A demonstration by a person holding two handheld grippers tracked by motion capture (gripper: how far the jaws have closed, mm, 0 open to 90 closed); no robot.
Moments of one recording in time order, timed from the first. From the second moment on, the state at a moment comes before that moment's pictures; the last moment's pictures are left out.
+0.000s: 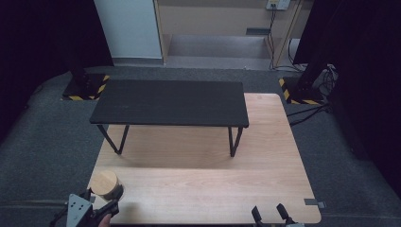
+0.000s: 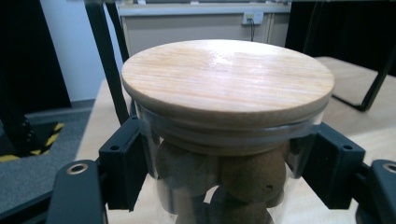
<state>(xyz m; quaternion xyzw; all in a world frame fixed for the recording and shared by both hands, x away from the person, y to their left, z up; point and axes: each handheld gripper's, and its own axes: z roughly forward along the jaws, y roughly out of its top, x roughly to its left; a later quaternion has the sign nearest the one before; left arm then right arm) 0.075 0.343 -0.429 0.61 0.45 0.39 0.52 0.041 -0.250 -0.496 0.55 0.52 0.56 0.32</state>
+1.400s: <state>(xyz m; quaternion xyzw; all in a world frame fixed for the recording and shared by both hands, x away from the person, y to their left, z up) 0.192 0.370 -0.277 0.61 0.41 0.41 0.55 0.041 -0.249 -0.489 0.55 0.51 0.57 0.33</state>
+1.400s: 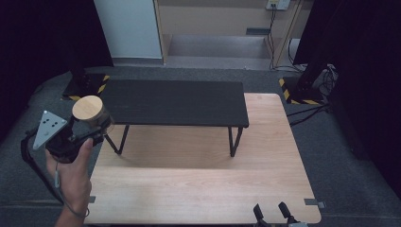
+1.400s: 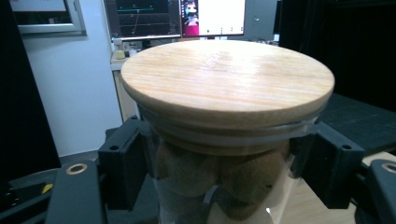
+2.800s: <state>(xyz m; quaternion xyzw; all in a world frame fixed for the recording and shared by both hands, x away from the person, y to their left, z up) 0.311 0.374 -0.308 0.62 0.46 0.37 0.51 0.038 -0.255 -0.487 0.57 0.50 0.56 0.35</state>
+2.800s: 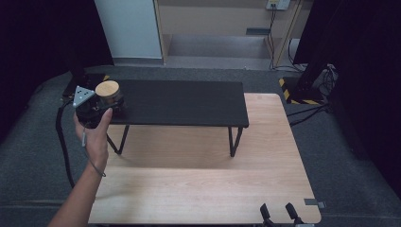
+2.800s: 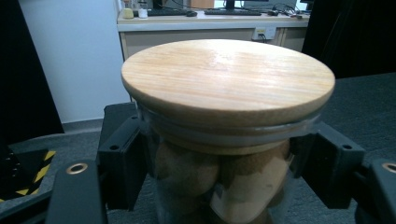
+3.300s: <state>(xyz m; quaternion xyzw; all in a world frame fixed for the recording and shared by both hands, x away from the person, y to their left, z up) 0.309 0.368 -0.315 0.61 0.46 0.39 0.51 0.040 -0.254 -0.487 0.56 0.50 0.56 0.34</state>
